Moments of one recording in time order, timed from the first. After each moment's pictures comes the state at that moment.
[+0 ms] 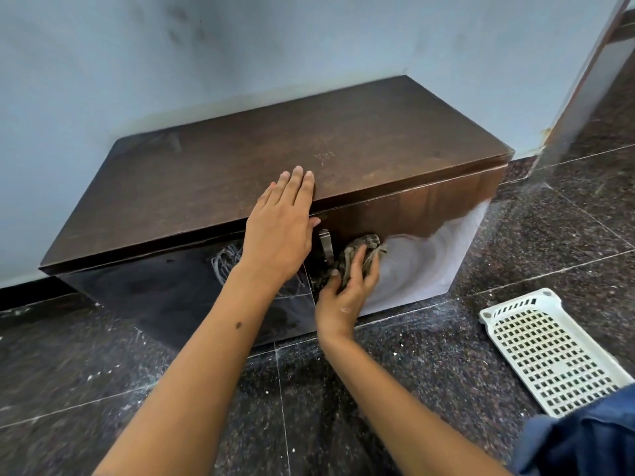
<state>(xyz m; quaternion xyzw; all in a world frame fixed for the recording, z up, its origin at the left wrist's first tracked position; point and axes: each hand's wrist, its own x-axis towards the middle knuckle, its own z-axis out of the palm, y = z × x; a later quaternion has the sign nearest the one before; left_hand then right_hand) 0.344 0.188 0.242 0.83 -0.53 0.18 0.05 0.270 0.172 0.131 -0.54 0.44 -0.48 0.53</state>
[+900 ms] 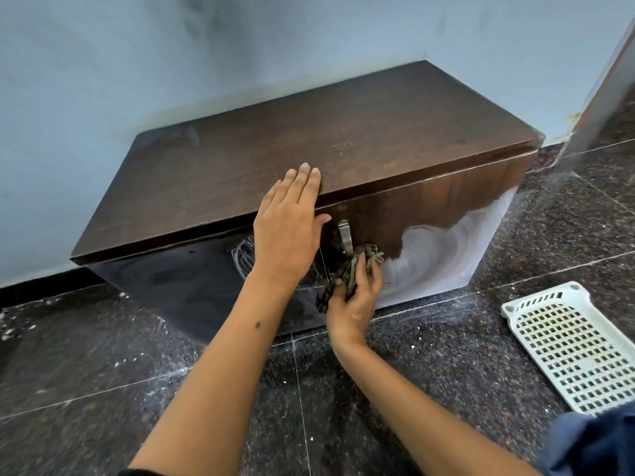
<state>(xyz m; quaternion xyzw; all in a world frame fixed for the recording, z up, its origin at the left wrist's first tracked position) 0.344 0.200 0.231 0.84 -0.49 0.22 0.12 0.267 0.191 0.116 -0.54 0.45 -0.40 0.59</state>
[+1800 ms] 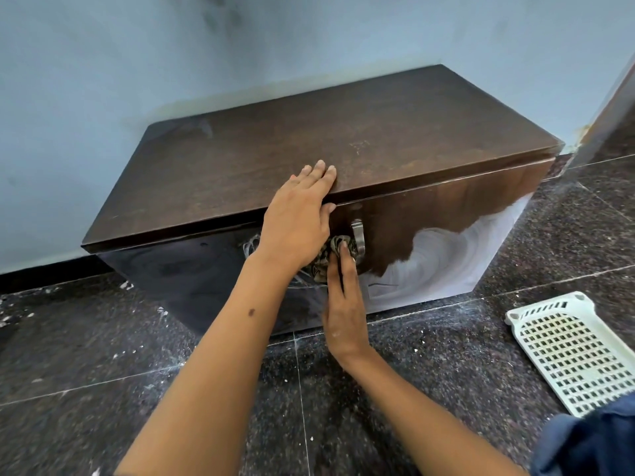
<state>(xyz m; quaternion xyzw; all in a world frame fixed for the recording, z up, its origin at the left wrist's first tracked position) 0.355 0.206 0.251 0.84 -0.51 0.11 0.16 0.272 0.188 0.079 -0.85 0.22 -0.42 0.24</state>
